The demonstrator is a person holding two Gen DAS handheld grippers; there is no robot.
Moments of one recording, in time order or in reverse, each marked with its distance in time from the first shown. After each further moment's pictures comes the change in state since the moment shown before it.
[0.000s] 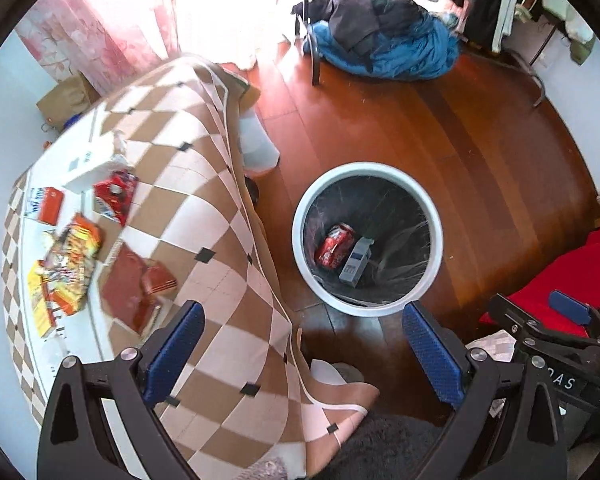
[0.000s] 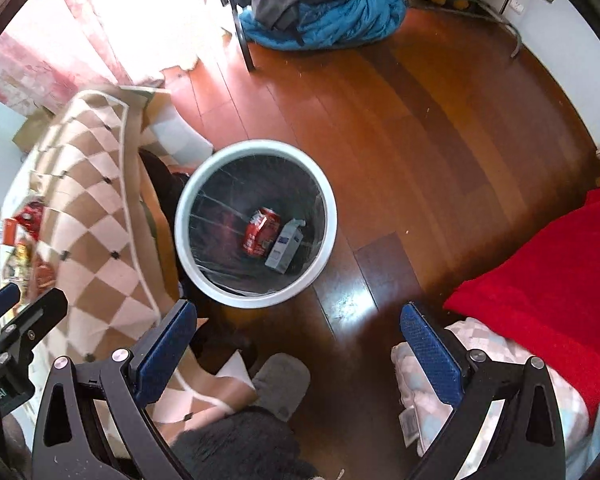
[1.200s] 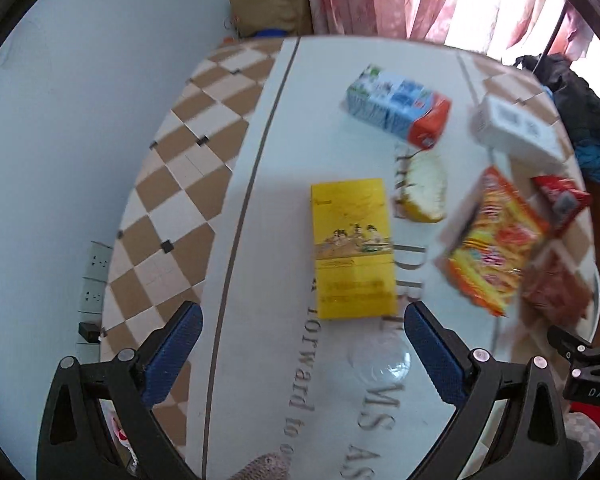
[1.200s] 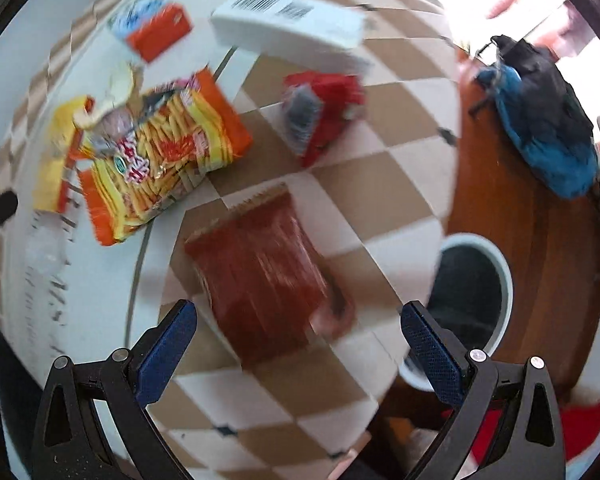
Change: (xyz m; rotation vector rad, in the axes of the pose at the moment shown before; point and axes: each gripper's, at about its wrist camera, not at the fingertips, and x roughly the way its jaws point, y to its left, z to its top) left arm 0.030 0.357 -0.085 -0.453 0.048 0.283; right arm 0.085 0.376 -0.026 -0.788 0.160 -0.047
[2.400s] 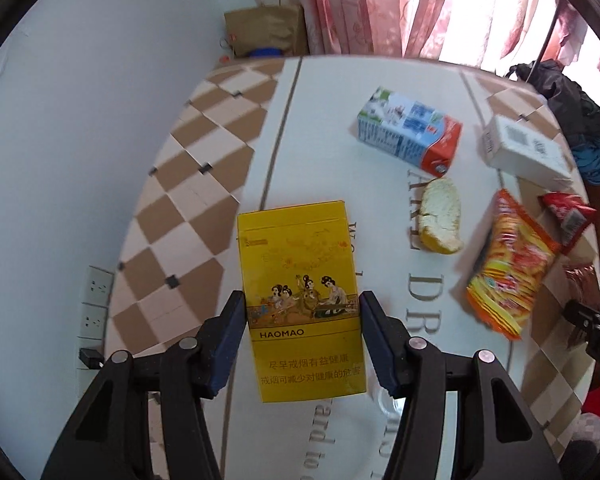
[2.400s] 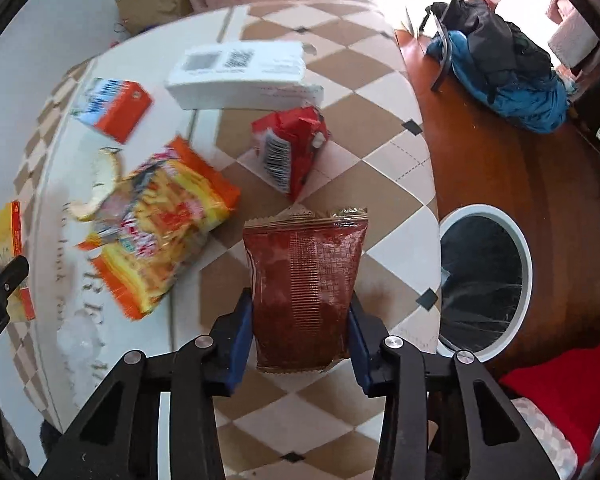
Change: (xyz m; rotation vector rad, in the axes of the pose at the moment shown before) left arm -0.011 0.019 0.001 0.027 -0.098 -0.016; right arm -0.037 0.008 0.002 0.314 -0.124 0.060
